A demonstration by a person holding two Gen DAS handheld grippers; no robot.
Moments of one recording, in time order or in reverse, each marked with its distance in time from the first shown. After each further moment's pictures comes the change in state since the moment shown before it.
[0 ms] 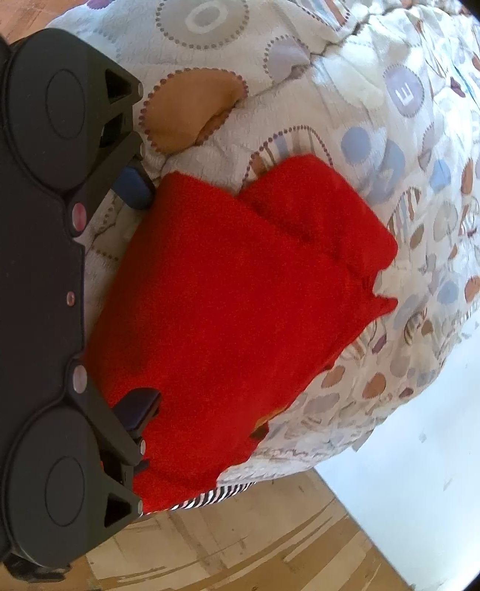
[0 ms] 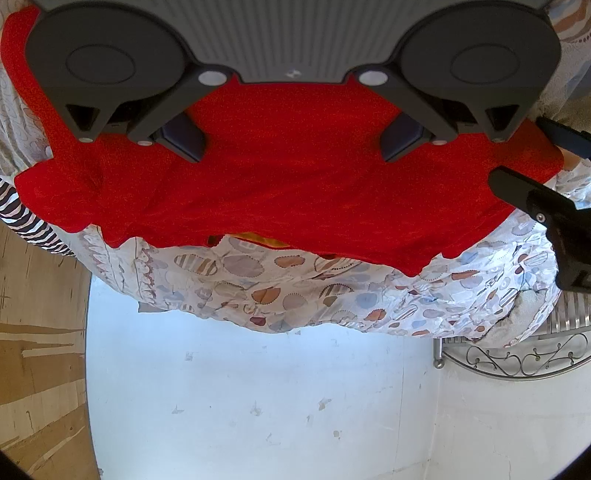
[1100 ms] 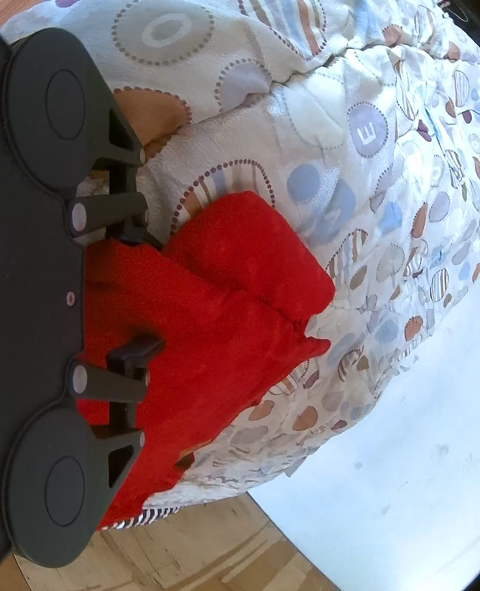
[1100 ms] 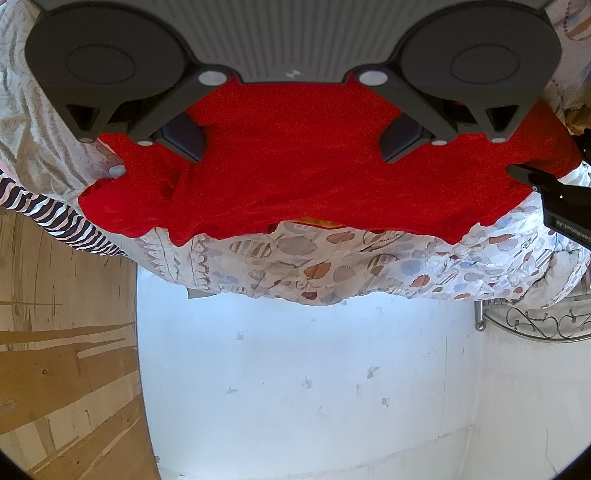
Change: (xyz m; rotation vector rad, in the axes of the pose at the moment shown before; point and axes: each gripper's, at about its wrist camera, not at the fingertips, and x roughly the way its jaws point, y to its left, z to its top) left arm 0.009 0.014 0.011 -0.076 -0.213 0.068; right arm -0.026 -0.023 -0.018 0.100 -0.110 -0.124
